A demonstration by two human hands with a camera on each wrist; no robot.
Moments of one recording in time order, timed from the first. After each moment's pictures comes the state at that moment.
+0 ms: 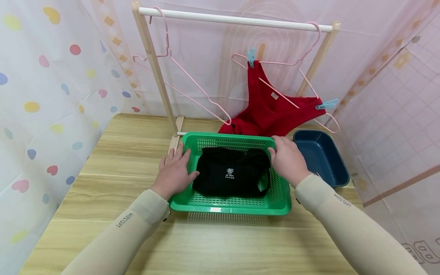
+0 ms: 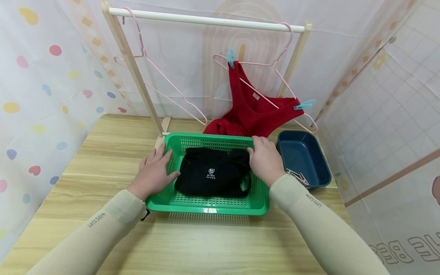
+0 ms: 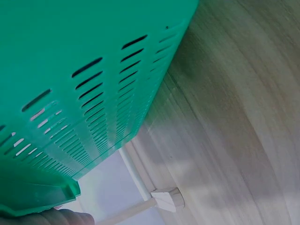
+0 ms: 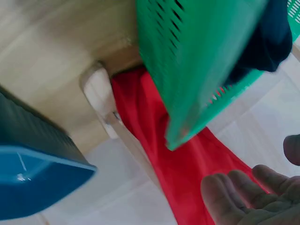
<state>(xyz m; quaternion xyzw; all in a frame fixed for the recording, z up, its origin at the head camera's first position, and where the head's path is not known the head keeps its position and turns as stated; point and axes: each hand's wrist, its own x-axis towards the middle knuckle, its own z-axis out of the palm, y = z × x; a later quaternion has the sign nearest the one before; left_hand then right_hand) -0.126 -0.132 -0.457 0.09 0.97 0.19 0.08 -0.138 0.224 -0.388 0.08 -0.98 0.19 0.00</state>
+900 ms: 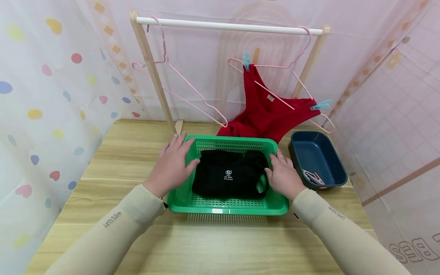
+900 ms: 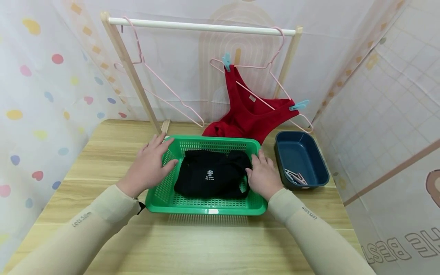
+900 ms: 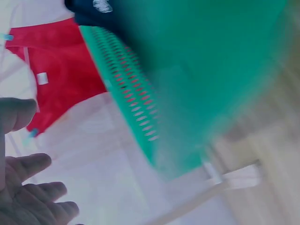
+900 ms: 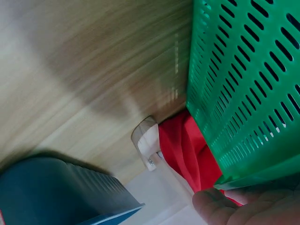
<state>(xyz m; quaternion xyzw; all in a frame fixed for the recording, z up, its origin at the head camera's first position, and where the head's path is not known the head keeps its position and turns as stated) -0.123 -0.125 -0.396 0.16 0.97 0.20 -0.03 -0.112 0.236 -0.432 0.07 -0.98 0.17 -0.07</state>
